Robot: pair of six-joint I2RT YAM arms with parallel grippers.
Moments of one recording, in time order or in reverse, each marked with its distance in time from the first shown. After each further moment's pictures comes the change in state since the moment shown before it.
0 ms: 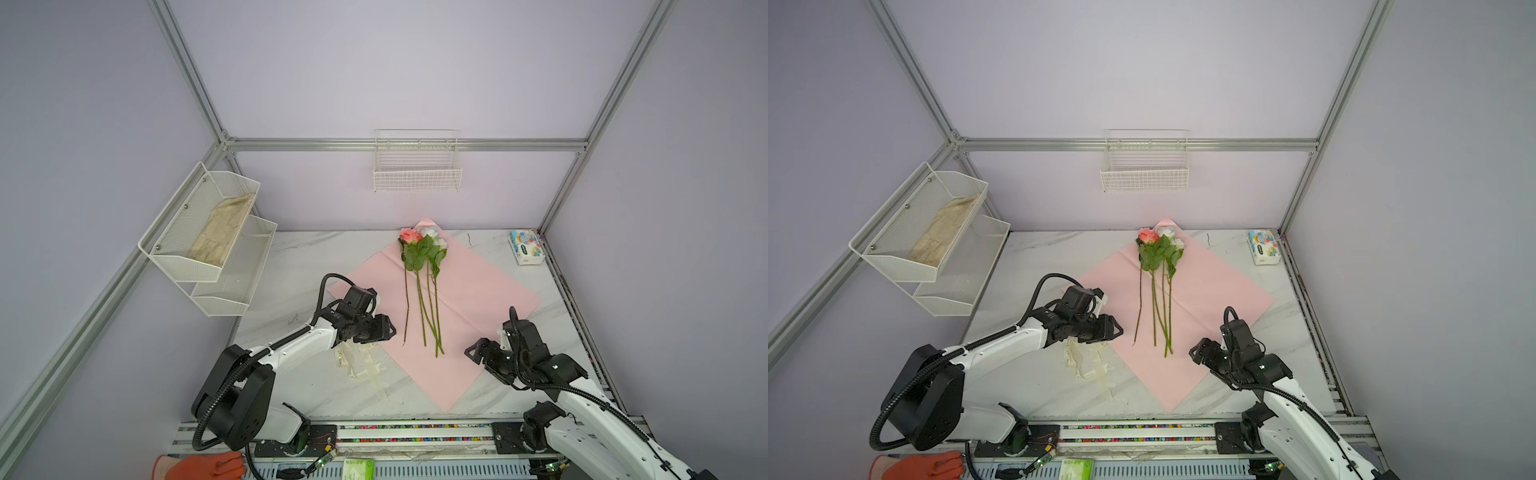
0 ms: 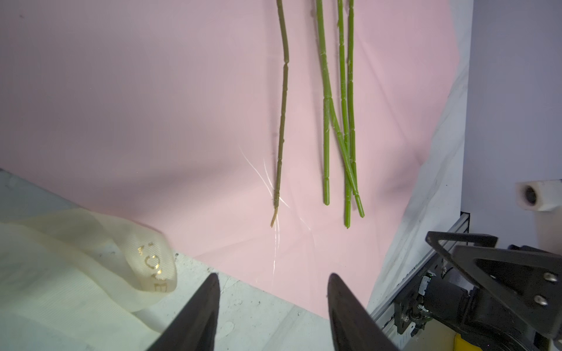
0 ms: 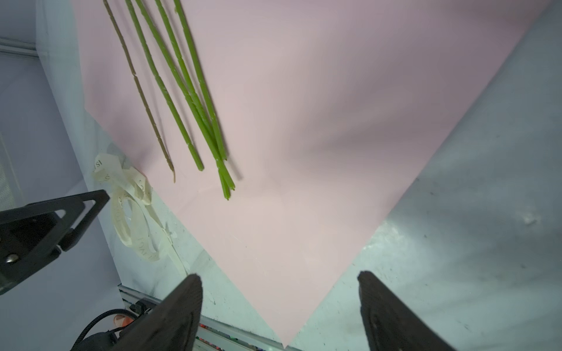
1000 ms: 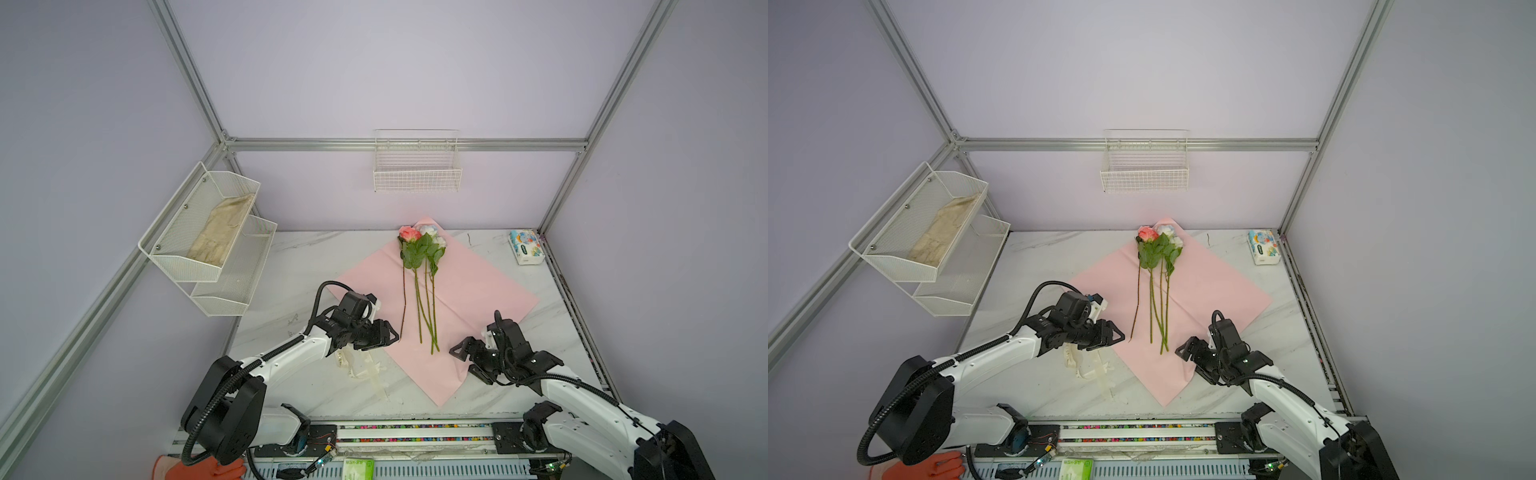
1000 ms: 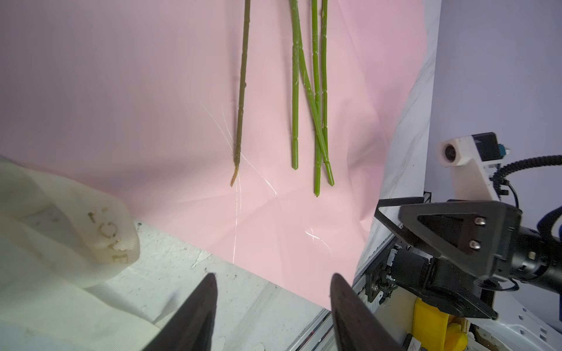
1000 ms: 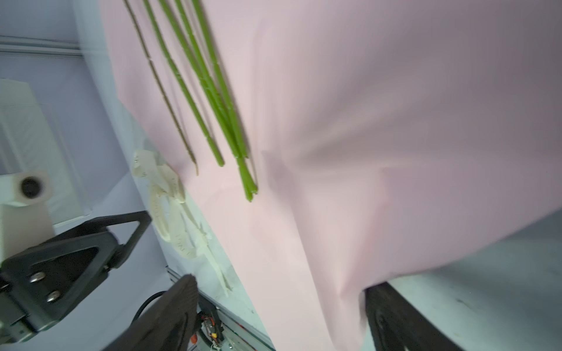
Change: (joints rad) left arm 0.000 -0.047 -0.075 0.024 0.109 -0.071; right arm 0.035 0.175 -0.066 0.401 -0.124 0.146
